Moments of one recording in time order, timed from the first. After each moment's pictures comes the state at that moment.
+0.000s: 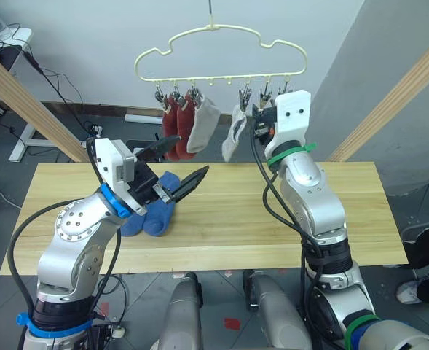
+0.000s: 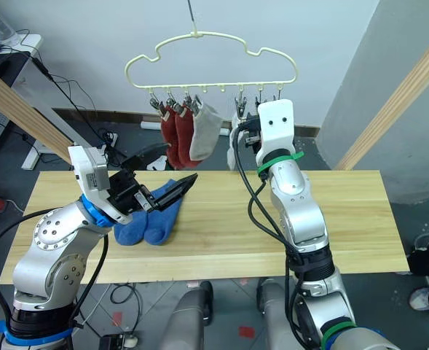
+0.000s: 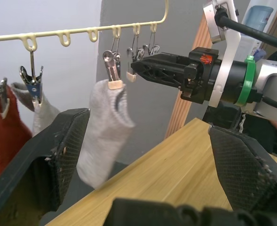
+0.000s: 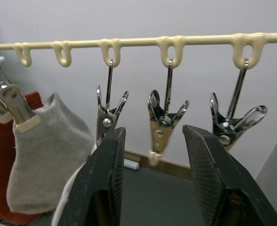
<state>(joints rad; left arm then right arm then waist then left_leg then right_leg) -0.22 0.54 0.14 -0.44 -0.55 0.28 -0.67 -0.68 0.01 0.10 -0.18 -0.02 0.52 -0.03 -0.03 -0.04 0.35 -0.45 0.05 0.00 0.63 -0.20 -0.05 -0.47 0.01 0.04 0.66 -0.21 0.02</state>
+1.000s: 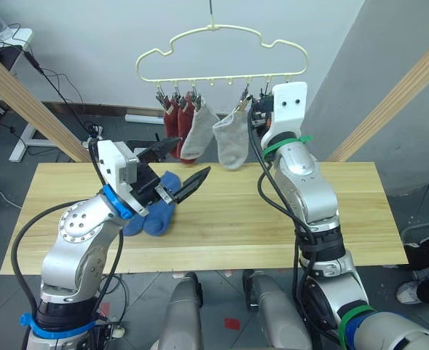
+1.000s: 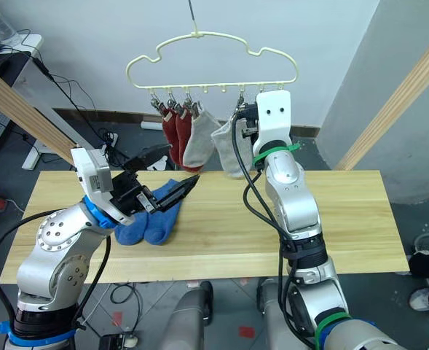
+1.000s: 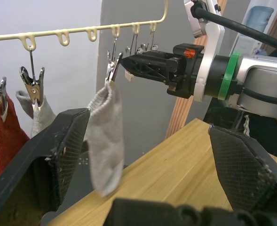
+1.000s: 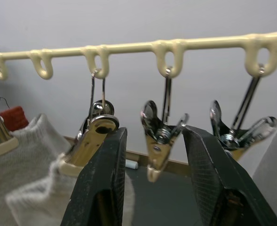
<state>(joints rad) -0.22 0.53 0.13 -0.44 -0.52 0.28 -0.67 -0.76 0.05 0.06 -0.07 -0.02 0.50 -0.07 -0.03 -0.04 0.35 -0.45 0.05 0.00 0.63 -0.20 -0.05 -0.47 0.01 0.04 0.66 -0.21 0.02</state>
